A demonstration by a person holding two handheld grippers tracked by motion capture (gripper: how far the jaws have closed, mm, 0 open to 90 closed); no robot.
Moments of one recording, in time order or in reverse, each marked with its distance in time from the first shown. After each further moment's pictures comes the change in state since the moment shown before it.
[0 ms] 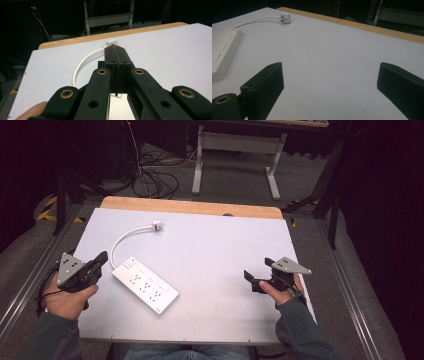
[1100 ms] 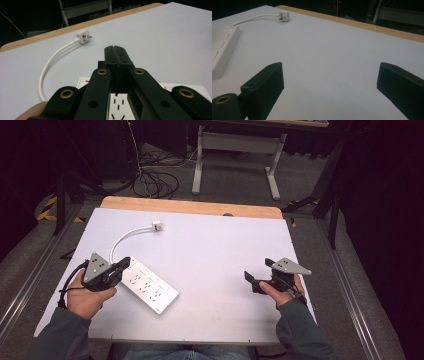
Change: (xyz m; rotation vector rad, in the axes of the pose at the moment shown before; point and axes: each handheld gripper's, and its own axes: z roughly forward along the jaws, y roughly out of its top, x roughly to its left) left arm -0.030 -0.001 0.026 0.097 -0.141 0.101; right arm 0.000 -0.002 0.000 0.009 -0.005 -0.005
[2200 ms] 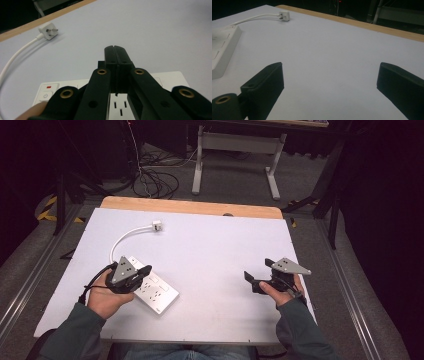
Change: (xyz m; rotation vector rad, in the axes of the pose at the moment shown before) left arm -0.034 0.000 0.033 0.113 -0.135 0.120; right arm 0.000 0.000 0.000 0.002 0.003 0.007
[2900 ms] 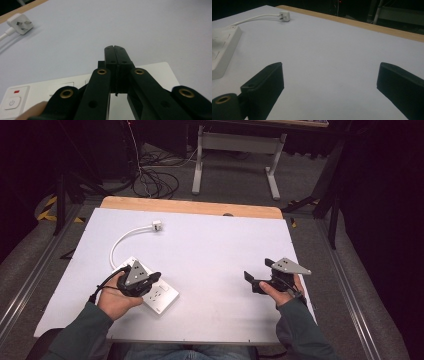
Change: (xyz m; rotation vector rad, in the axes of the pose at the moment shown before) left arm -0.016 -0.001 0.018 0.078 -0.077 0.047; right arm 0.000 0.000 0.000 0.000 0.000 0.002
